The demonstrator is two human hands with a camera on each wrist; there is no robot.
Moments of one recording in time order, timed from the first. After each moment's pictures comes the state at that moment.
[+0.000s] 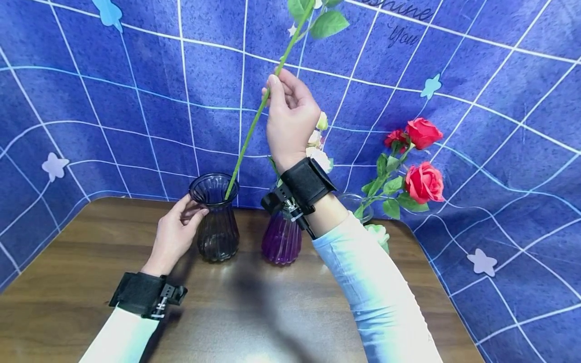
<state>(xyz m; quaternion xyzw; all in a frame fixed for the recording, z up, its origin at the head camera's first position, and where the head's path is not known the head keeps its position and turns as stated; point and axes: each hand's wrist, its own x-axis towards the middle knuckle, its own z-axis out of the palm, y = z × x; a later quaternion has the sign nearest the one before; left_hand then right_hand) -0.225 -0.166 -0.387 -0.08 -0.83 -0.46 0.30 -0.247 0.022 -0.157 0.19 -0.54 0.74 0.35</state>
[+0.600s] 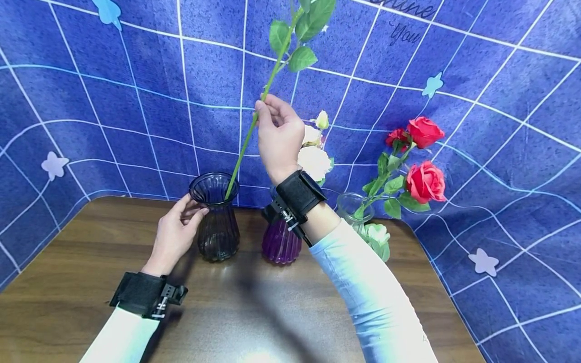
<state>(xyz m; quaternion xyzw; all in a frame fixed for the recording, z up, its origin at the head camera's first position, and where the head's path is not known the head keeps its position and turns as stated) -0.226 -0.165 -0.388 -0.08 -0.83 -0.46 0.30 -0.259 0.019 -0.192 0.18 -0.64 0.67 0.33</state>
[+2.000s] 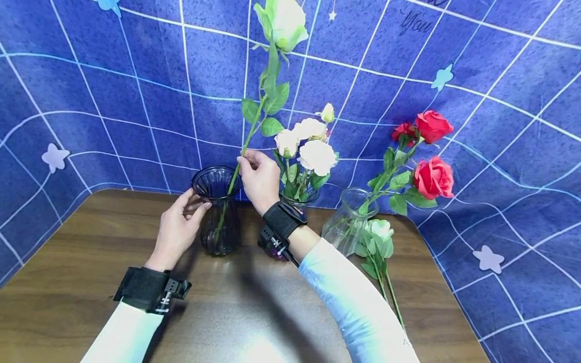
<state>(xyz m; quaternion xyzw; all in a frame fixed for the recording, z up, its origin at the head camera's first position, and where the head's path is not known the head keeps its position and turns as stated) -0.230 -0.165 -0.391 -0.07 -0.83 -0.47 0.30 -0.272 -0.003 -0.288 0.15 -0.79 0.55 0.23</state>
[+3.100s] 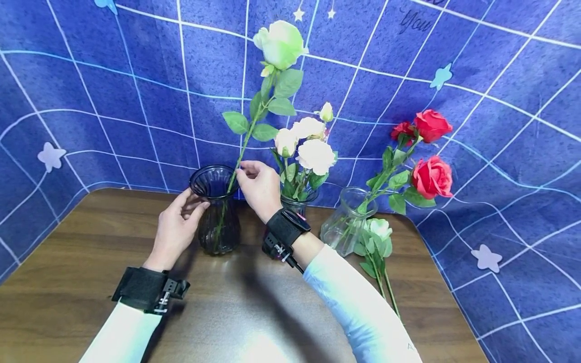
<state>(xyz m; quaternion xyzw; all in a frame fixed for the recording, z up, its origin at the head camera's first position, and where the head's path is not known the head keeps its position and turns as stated) -0.229 -0.164 -0.391 -0.07 -0.82 -0.48 0.30 -0.265 0.008 -0.298 0.15 -0.83 0.50 0.20</state>
